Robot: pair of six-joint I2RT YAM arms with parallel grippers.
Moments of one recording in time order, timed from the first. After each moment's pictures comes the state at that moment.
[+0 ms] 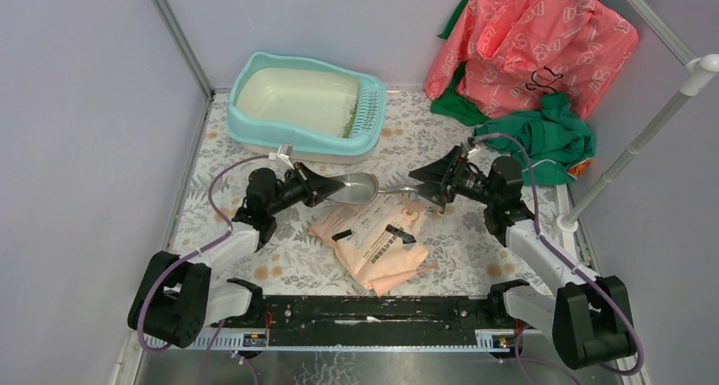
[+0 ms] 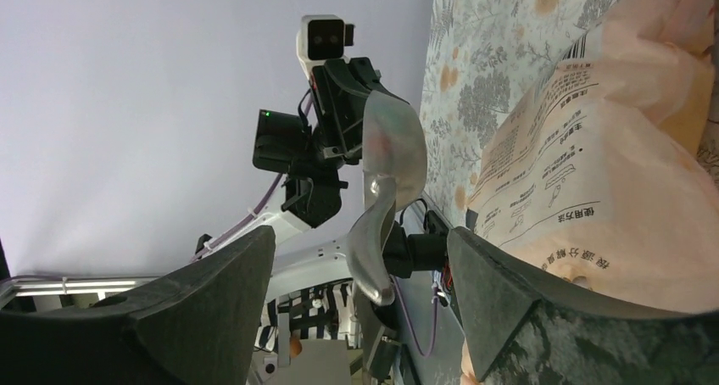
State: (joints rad) left arm -0.30 1.20 0.41 0.63 0.60 -1.22; right arm 0.19 1.07 0.50 0.45 -0.87 1.32
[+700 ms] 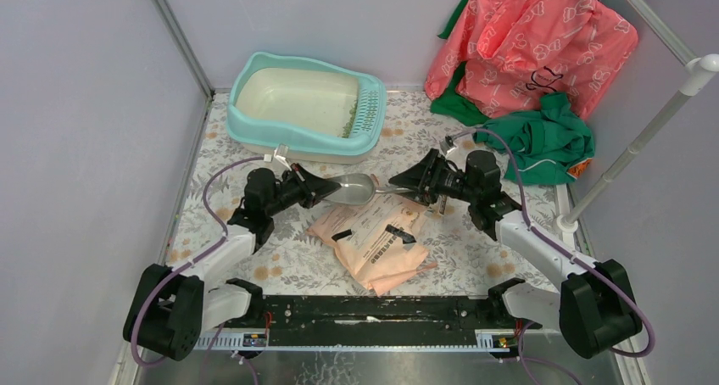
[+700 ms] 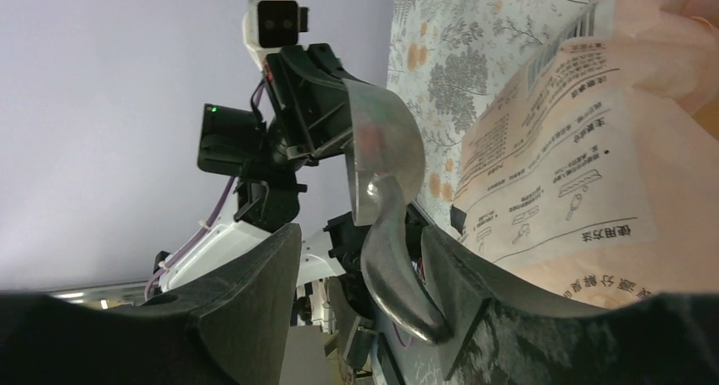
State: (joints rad) left arm -0.30 1.14 0.42 0.50 0.55 -1.18; right arm 0.40 1.15 0.60 0.30 -0.70 1.23
